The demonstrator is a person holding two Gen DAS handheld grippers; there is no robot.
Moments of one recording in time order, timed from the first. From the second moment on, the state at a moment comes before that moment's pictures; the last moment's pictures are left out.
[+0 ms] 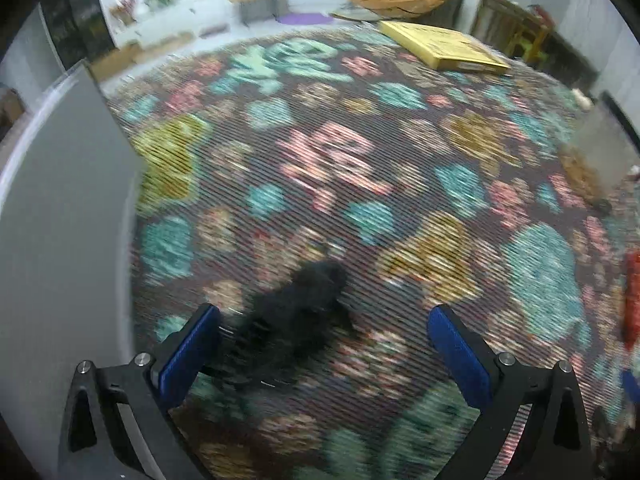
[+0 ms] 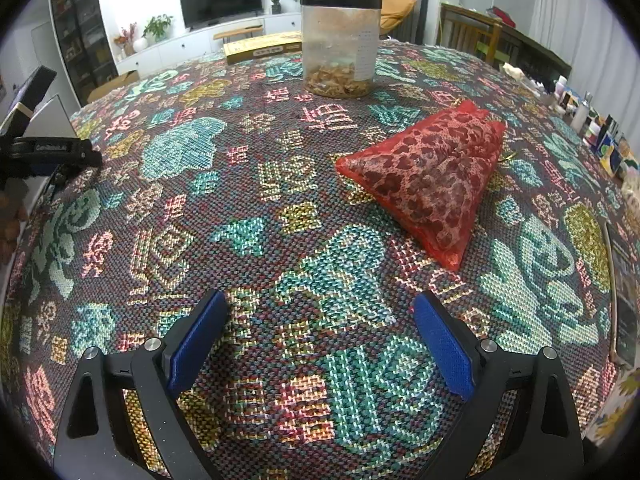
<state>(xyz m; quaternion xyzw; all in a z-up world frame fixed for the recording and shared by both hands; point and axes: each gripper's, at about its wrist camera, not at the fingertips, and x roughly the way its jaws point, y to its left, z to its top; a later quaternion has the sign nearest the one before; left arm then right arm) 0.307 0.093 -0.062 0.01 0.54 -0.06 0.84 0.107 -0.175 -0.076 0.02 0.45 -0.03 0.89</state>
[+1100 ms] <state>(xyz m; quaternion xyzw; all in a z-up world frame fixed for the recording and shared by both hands) 0.177 -0.026 -0.056 0.05 0.52 -0.18 0.84 0.108 -0.175 -0.076 0.02 0.45 -0.03 0.89</state>
